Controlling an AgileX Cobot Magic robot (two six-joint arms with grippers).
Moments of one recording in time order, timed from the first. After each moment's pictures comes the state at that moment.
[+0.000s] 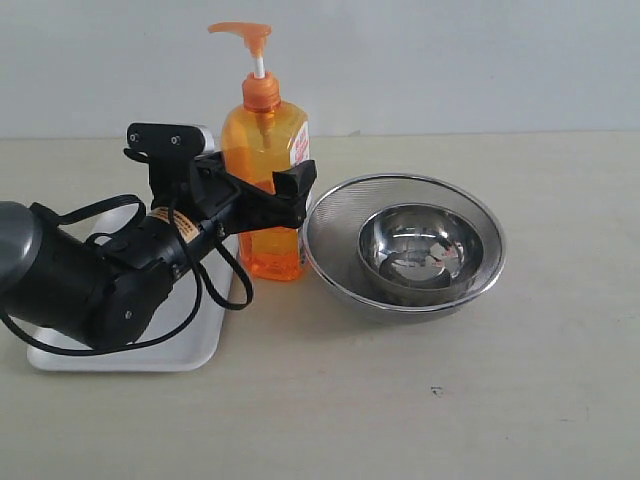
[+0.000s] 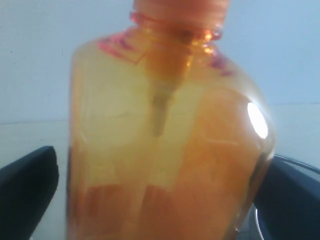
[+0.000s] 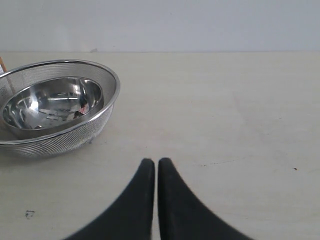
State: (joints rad) left arm -0.56 2.00 -0.79 -0.11 -1.02 -0.11; right arm 0.11 0.01 0.00 0.01 0.33 0.03
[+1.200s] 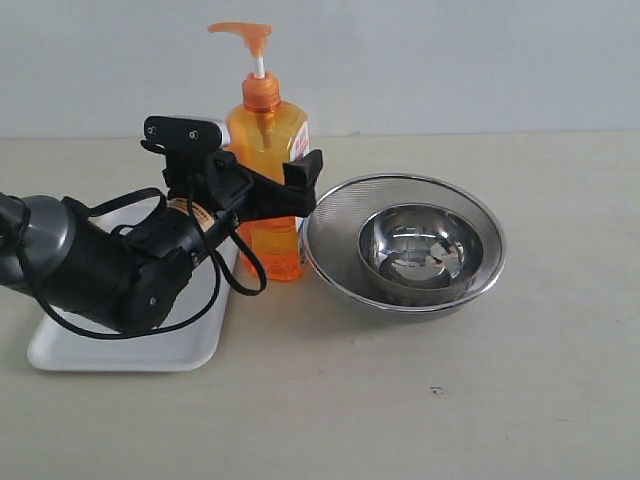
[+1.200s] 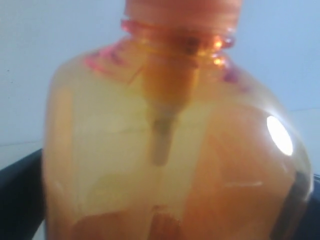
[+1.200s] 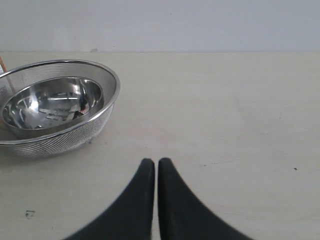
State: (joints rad) left arm -0.55 2.07 -0.88 -0.12 -1.05 -0.07; right arm 0.11 0.01 0.00 0.01 0.33 0.03
